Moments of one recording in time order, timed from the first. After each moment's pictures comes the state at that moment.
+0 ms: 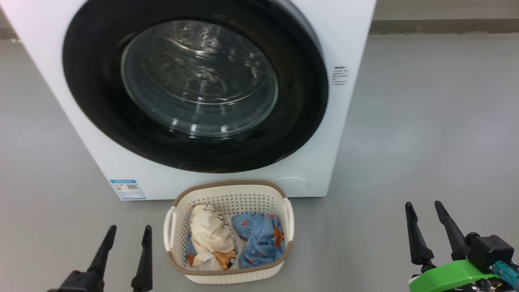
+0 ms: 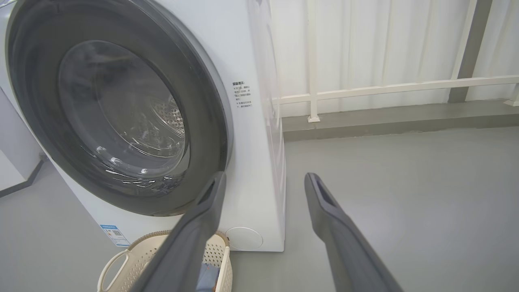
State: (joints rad) left arm -0.02 0.07 0.01 0.27 -0.15 -0.13 -0.25; right arm 0.01 -0.08 -0.01 0.23 0.27 0.13 -0.25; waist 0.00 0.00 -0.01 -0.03
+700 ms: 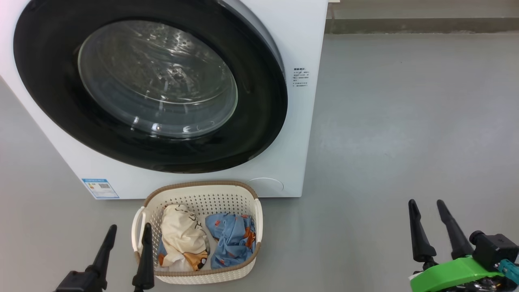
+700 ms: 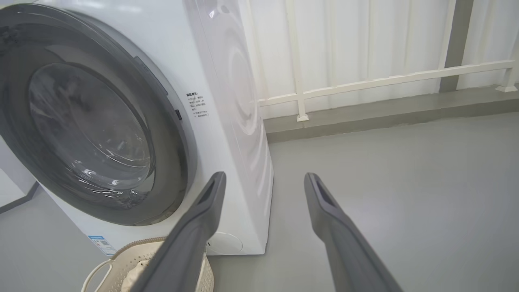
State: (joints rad) left arm -0.02 0.06 -0.01 0.25 -0.24 -0.13 -0.25; right arm 0.01 -0.08 -0.02 0.24 0.32 0.13 -0.25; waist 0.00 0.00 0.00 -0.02
